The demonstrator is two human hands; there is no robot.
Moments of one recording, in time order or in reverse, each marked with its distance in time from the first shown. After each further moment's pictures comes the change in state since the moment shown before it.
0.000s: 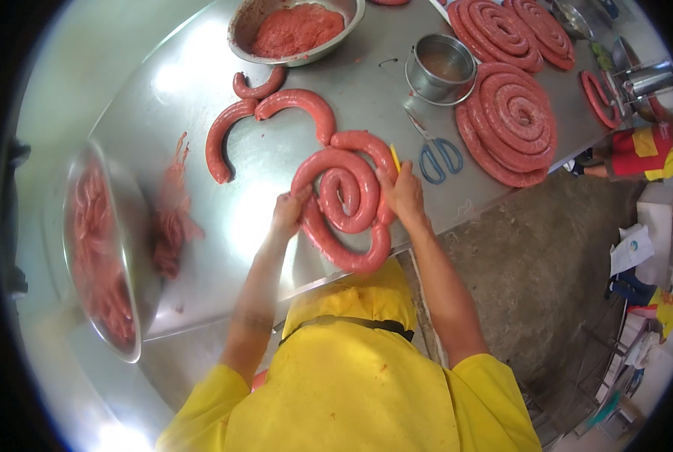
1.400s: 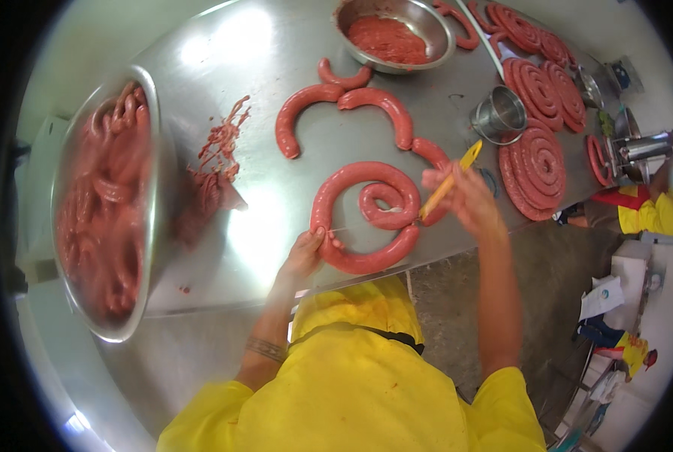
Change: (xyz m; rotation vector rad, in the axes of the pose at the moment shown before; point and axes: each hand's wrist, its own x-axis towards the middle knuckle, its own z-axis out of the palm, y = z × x) left_hand -0.089 -0.072 -0.144 -0.400 -0.502 0.142; right_hand -0.051 -0.132 -0.045 1.046 -0.573 0.087
